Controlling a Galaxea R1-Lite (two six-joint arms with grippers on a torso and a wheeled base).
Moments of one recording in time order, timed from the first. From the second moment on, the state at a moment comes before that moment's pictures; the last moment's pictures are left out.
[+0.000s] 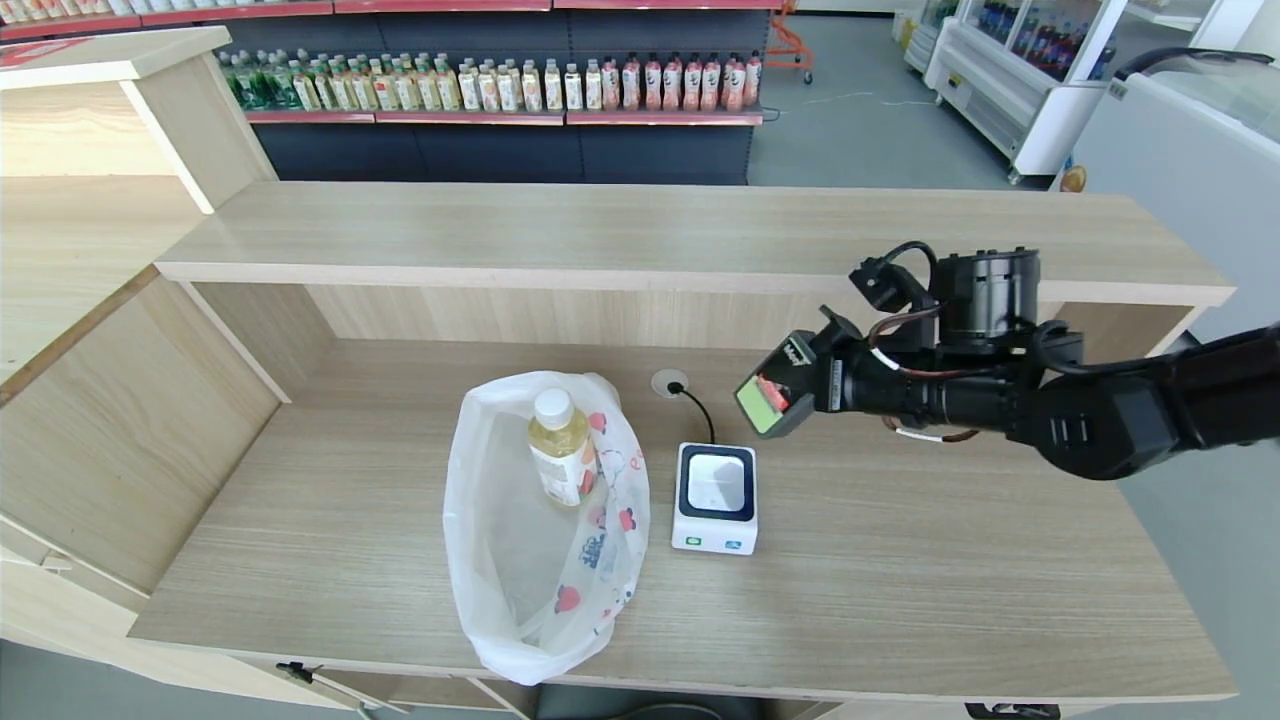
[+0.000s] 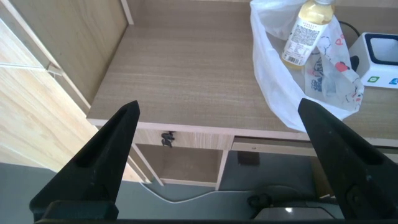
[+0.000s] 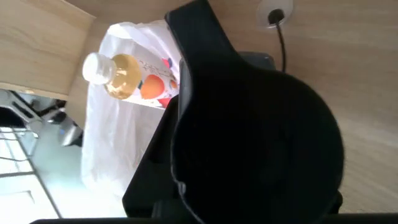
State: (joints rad) left arm 0.00 0.00 0.00 0.00 0.02 0.01; right arm 0.35 1.90 -1.13 -0.47 0.35 0.13
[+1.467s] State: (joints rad) left arm 0.00 0.00 0.00 0.00 0.02 0.01; right arm 0.44 1.71 -0.81 -0.33 0.43 -0.13
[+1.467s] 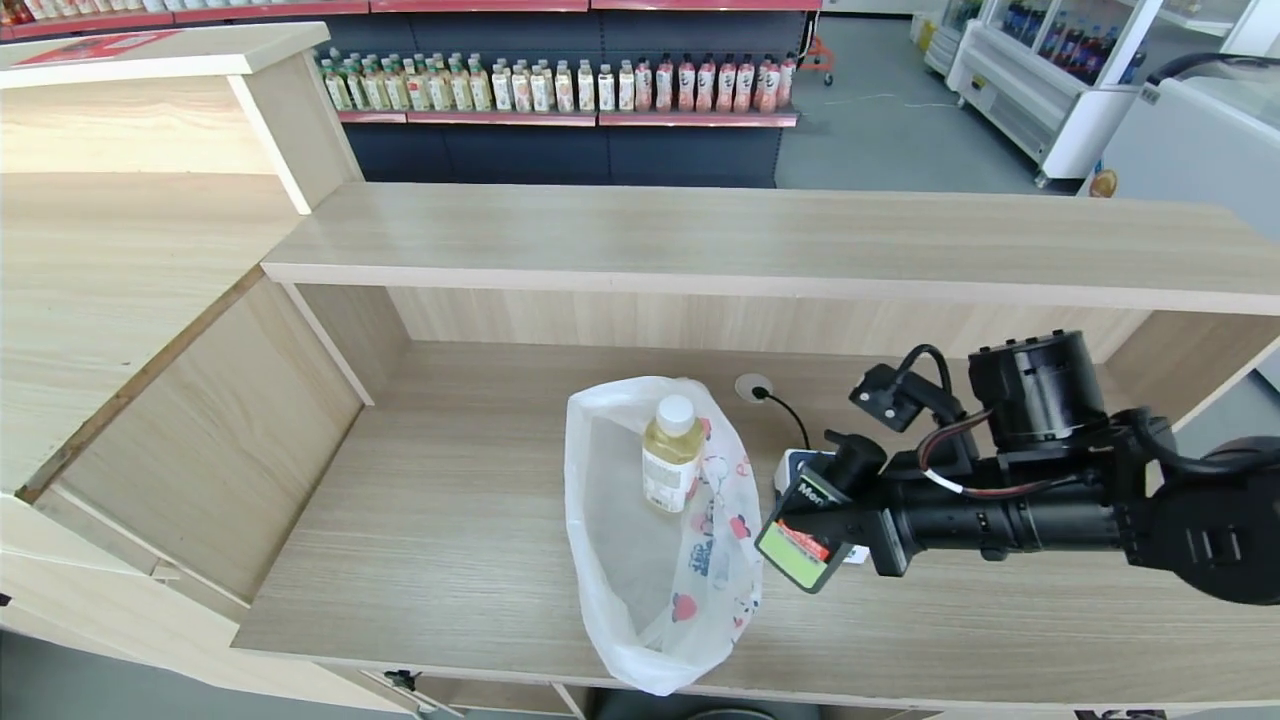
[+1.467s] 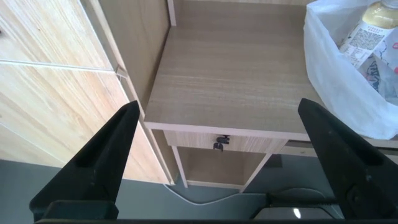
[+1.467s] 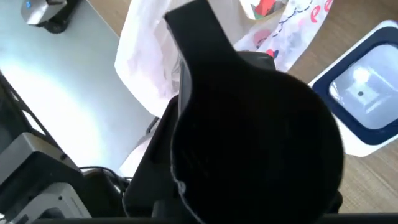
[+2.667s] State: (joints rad) left arm 0.00 0.00 0.00 0.00 0.02 0.01; right arm 0.56 2.19 -0.86 -0.89 0.35 -0.36
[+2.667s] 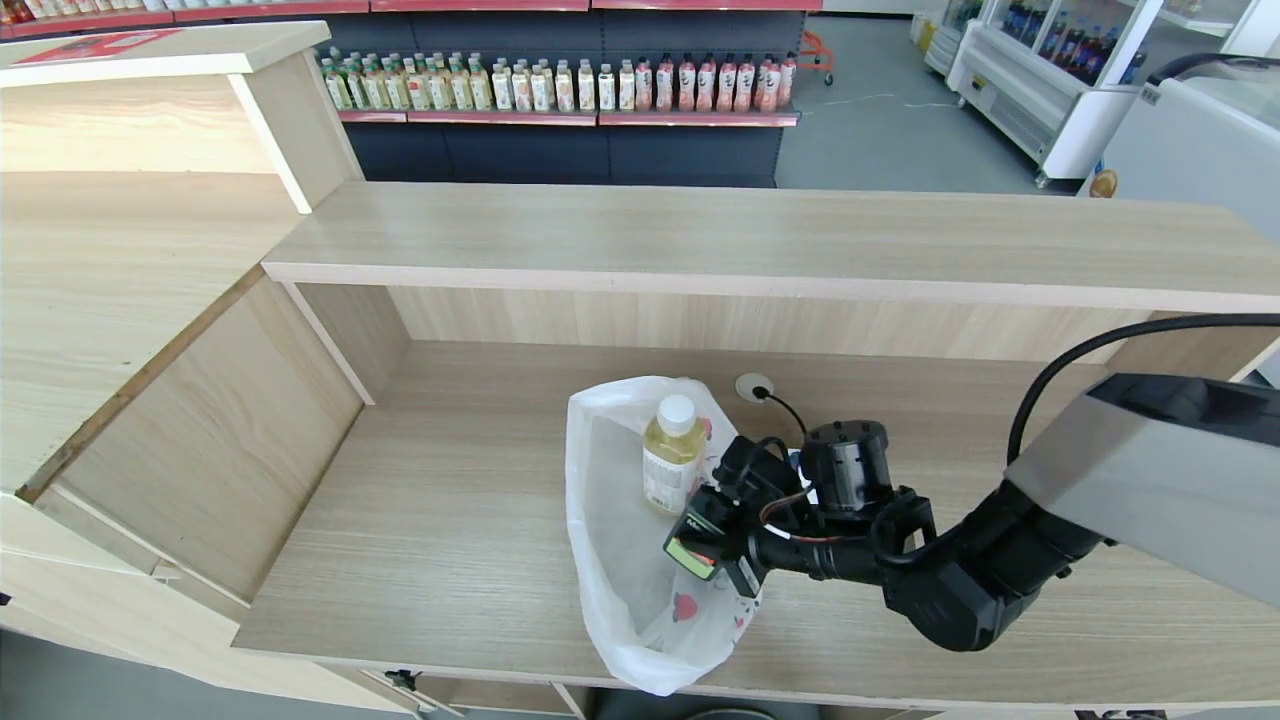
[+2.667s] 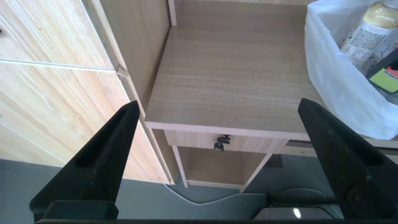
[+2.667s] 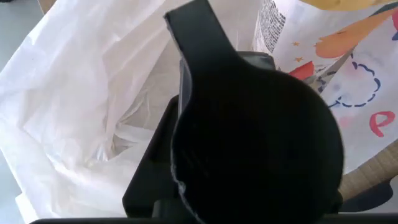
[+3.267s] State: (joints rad) left arm 0.00 0.00 0.00 0.00 0.02 0.01; right arm 0.60 2.24 -0.91 -0.89 0.34 -0.28
